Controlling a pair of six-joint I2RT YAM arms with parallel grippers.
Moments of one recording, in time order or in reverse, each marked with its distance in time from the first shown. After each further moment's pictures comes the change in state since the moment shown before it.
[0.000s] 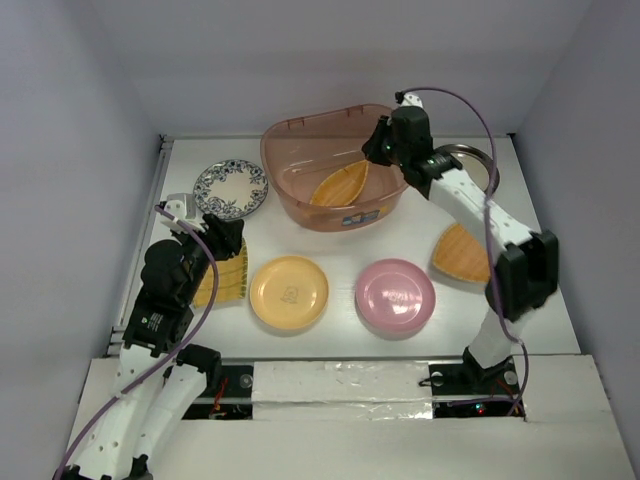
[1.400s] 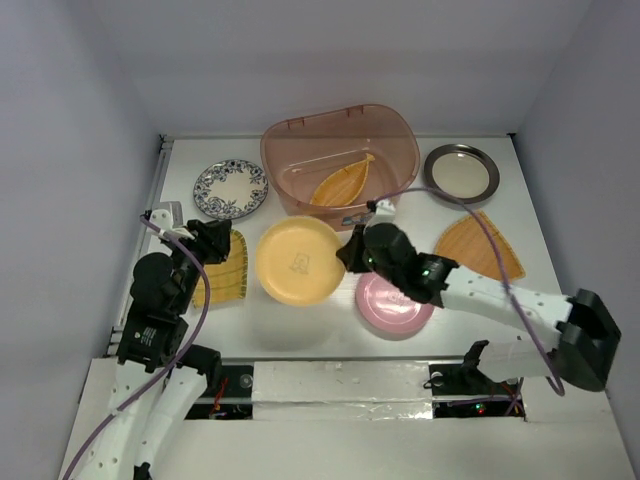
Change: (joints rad) left arm 0.011 -0.083 0.000 -0.005 -0.041 0.001; right arm 0.517 -0.525 -0.860 0.206 0.226 0.218
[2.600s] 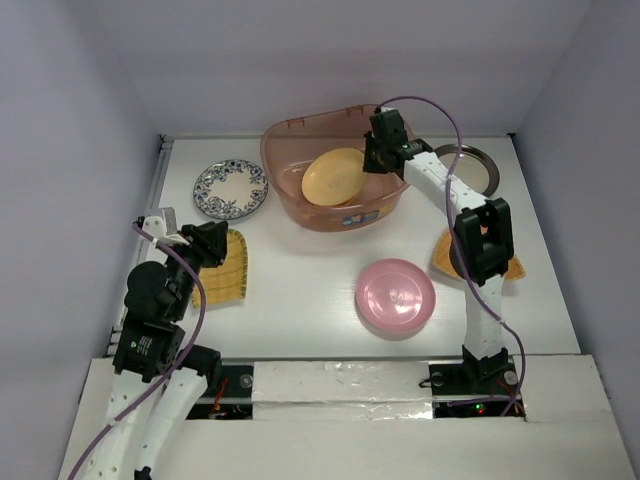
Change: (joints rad) left arm 0.000 -0.056 0.000 -0.009 -0.010 0.000; right arm -0.543 0.818 1.107 -0.438 -0.149 -0.385
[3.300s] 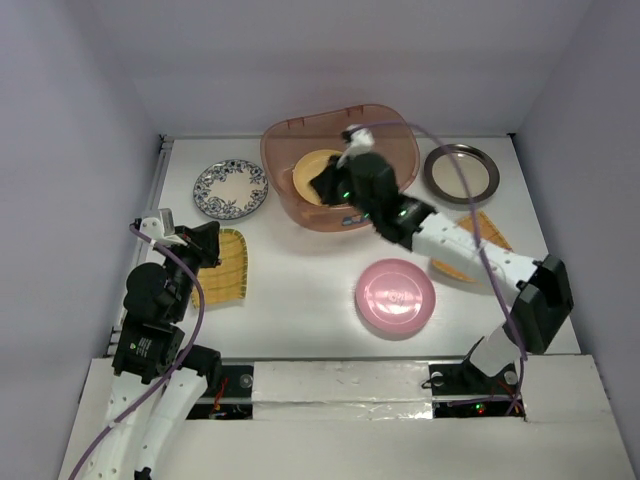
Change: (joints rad) left arm 0.000 -0.010 0.000 -0.005 -0.030 -0.001; right arm 0.318 -0.547 -0.528 0.432 0.007 0.113
